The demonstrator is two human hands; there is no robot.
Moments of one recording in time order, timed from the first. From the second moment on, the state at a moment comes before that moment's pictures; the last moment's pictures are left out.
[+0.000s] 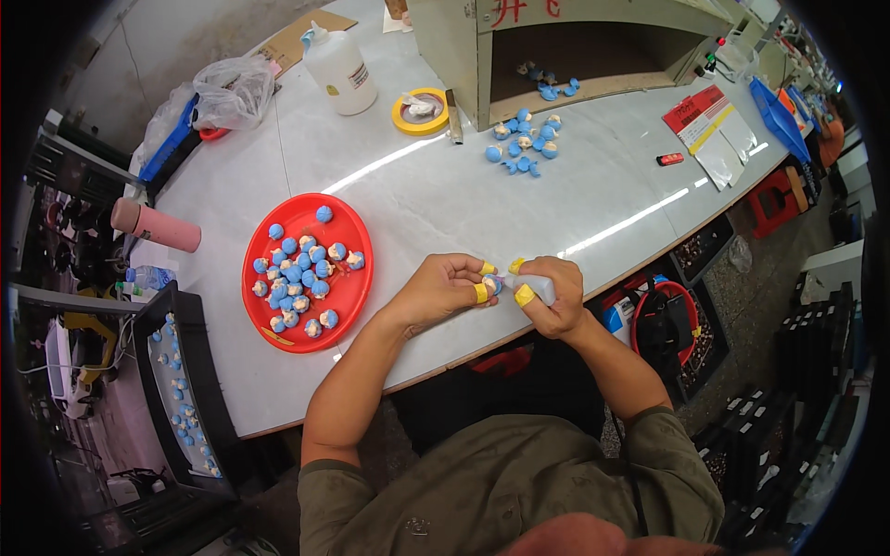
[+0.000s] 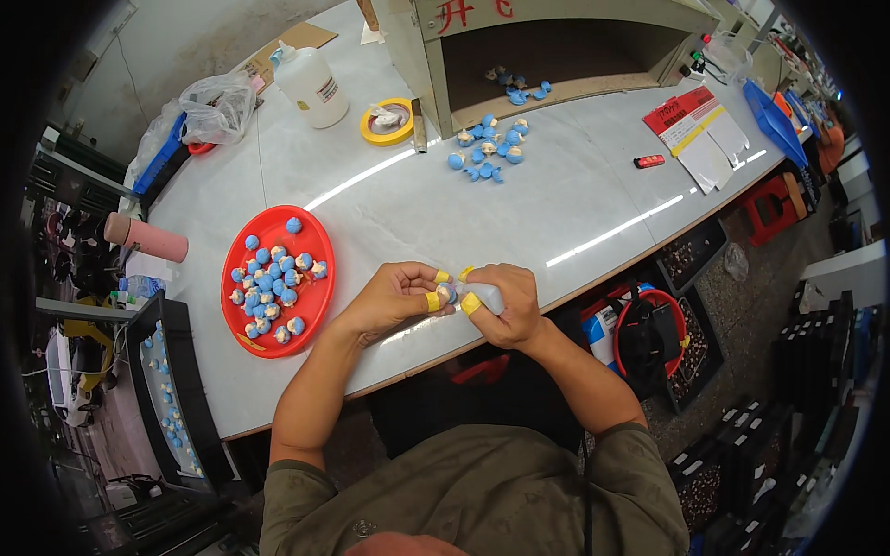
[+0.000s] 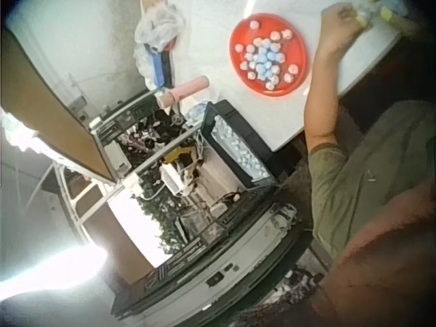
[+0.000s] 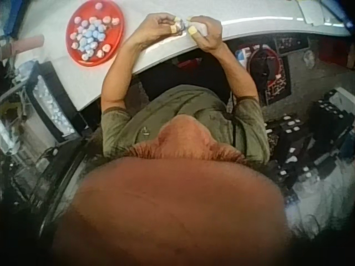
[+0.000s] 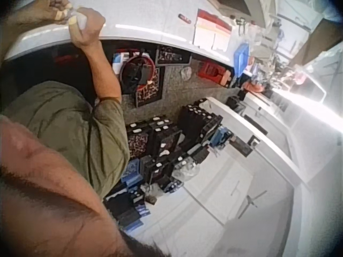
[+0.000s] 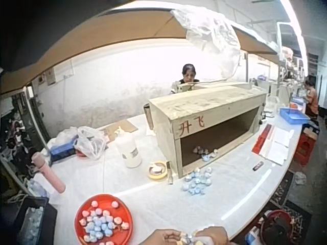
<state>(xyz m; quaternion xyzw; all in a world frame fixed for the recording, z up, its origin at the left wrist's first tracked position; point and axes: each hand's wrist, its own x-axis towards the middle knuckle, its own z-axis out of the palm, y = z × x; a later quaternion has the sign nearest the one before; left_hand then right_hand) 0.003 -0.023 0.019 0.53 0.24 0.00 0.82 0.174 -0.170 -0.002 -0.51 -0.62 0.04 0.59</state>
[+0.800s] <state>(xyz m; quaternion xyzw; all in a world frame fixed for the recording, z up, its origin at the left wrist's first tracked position) 0.007 -0.024 0.019 0.50 0.29 0.04 0.82 0.167 -0.172 -0.002 -0.53 -0.65 -0.10 0.53</state>
